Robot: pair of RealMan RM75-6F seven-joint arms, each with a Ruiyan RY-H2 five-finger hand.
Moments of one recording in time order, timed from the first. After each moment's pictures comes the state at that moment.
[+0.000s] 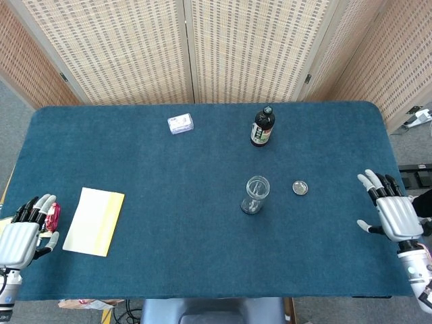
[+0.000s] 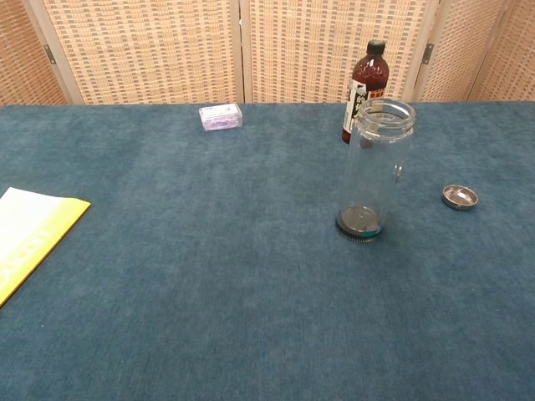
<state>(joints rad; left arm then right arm) -0.15 -1.16 -0.05 -1.52 1.48 1.42 0.07 0.24 -1.09 0.08 -1.48 -1.44 1.25 0.07</state>
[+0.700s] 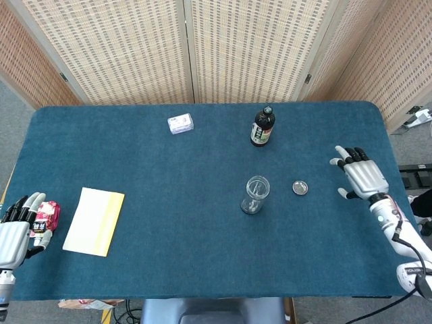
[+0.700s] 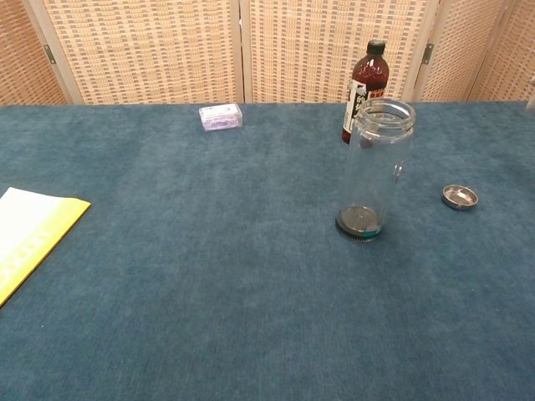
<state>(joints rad) -0.13 -1.15 -0.07 -1.53 1.44 1.44 0.05 0.55 -1.12 0.15 -1.36 -1.27 0.79 -0.05</state>
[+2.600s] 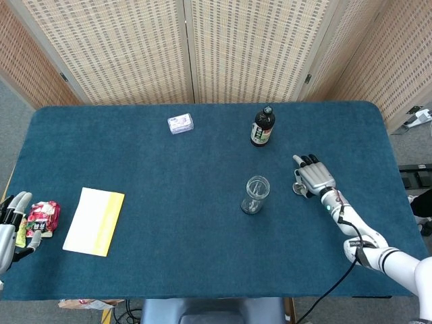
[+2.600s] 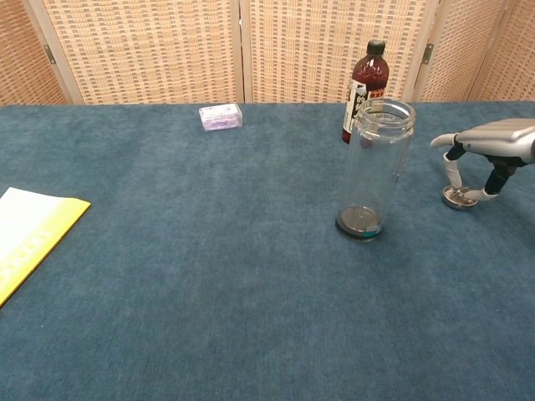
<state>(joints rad) -0.10 -1.12 -0.07 -1.54 1.48 1.52 -0.01 0.76 -1.48 0.09 -1.00 -1.22 0.59 -0.10</state>
